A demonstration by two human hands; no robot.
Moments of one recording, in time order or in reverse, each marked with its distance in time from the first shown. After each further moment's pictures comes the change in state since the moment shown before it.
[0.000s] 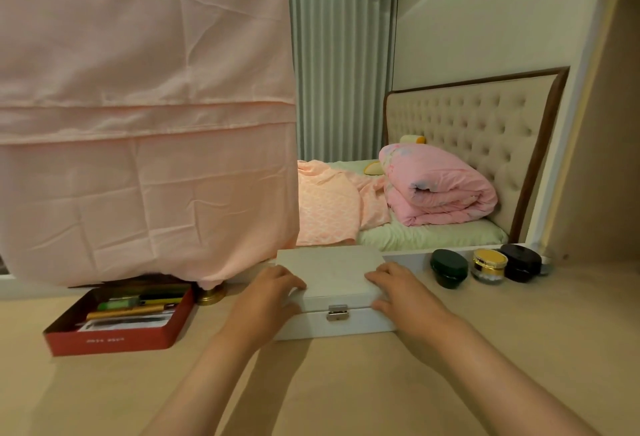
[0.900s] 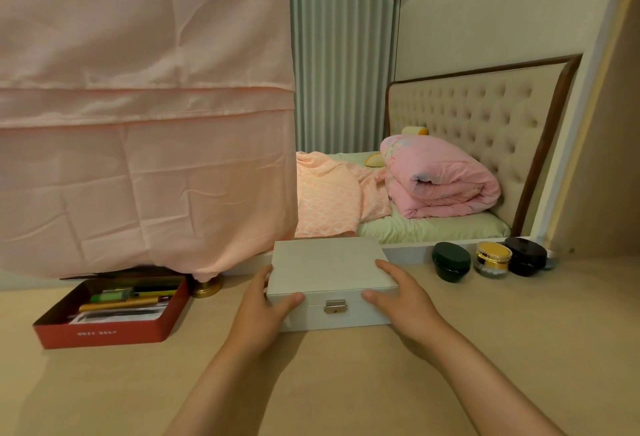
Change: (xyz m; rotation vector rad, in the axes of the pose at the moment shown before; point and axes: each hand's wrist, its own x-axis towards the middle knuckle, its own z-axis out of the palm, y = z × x) left_hand -0.016 0.001 0.034 -0.711 0.118 -0.524; right_hand -0.006 0.004 0.030 0.795 0.137 0.334
